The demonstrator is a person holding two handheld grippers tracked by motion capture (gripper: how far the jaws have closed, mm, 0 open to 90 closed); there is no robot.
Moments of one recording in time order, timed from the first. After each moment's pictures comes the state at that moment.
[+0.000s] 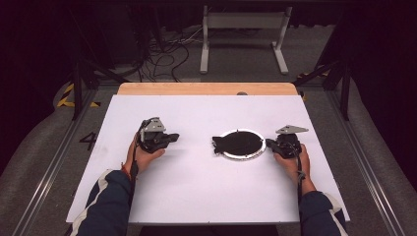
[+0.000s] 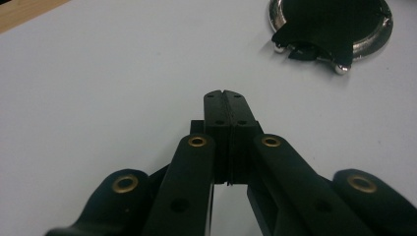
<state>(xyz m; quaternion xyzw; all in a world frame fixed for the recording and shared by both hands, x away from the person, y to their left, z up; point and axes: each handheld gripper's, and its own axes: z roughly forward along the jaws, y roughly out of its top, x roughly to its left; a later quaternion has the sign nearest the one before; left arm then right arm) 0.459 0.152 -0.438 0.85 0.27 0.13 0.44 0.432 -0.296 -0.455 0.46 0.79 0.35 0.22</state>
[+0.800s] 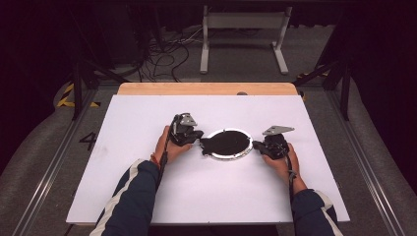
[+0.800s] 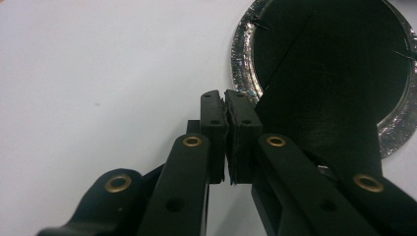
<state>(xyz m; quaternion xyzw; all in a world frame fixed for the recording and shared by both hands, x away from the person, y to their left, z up) 0.490 0.074 -0.452 0.88 0.26 0.11 0.39 0.432 -0.261 -0.455 0.41 0.82 0.36 0.18</state>
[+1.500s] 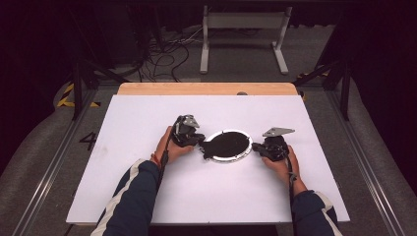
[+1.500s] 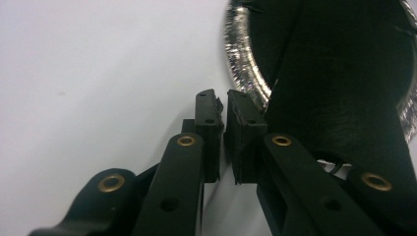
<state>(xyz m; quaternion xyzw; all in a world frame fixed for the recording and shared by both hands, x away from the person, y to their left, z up) 0.486 0.063 -0.456 0.90 0.22 0.07 0.37 0.427 -0.260 -0.456 0.42 0.81 0.37 0.17</state>
